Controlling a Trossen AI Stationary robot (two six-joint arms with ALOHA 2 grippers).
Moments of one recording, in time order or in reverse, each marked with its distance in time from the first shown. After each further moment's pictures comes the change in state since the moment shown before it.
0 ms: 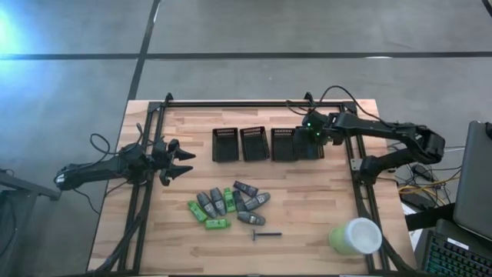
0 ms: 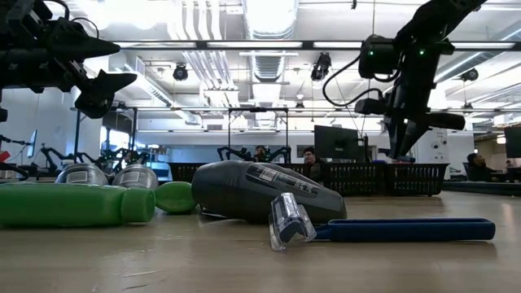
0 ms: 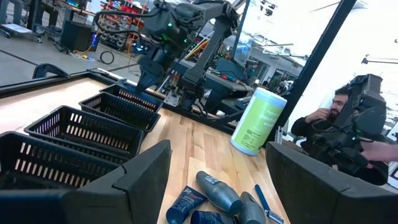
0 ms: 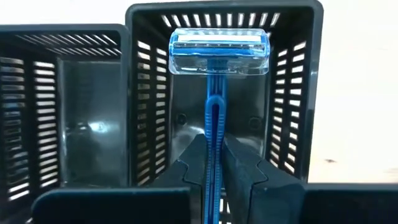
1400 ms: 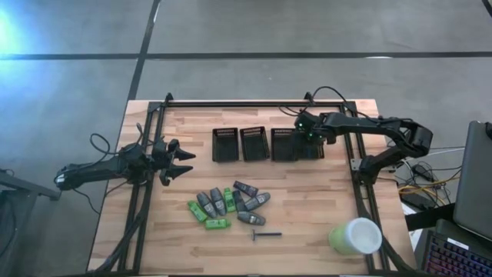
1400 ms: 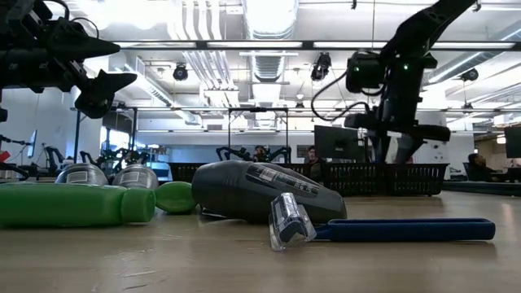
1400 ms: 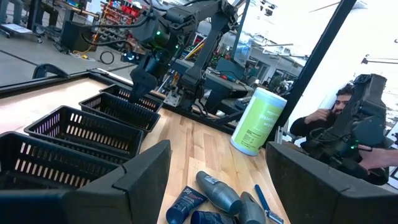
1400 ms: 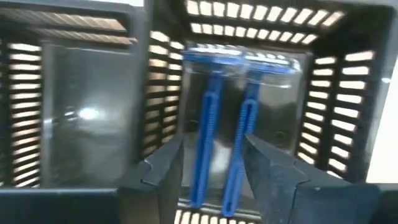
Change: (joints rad) left arm 0.000 0.000 0.000 0.000 0.000 0.000; right arm 0.003 0.143 0.035 0.069 -0.021 -0.079
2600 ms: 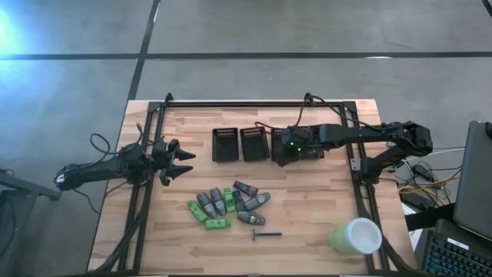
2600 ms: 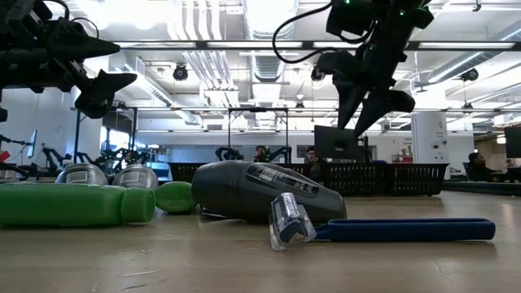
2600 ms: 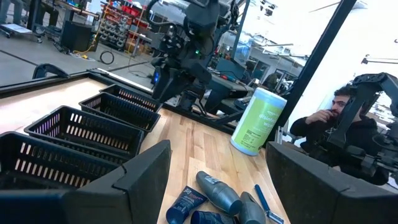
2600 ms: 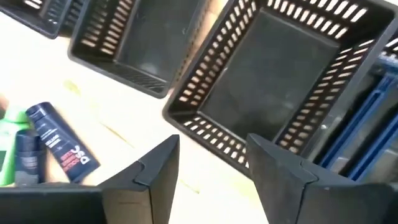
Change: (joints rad) left arm 0.000 0.000 0.000 0.000 0.000 0.000; right arm 0.355 -0.001 0.191 0.005 0.029 -0.071
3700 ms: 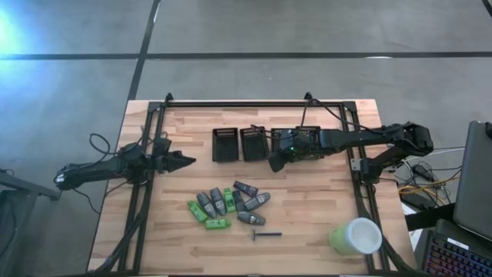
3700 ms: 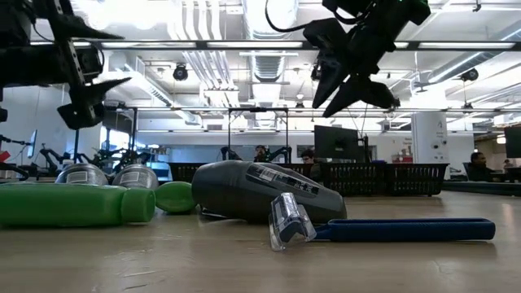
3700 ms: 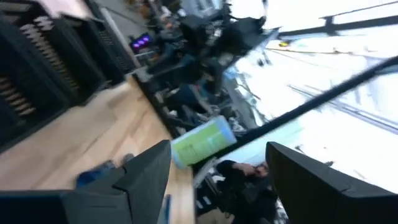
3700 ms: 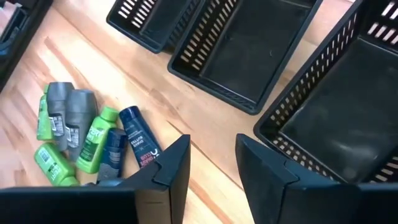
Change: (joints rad) left arm 0.001 0.011 0.000 0.031 -0.003 -0.670; right arm 0.072 0.000 0.002 0.213 -0.036 -0.010
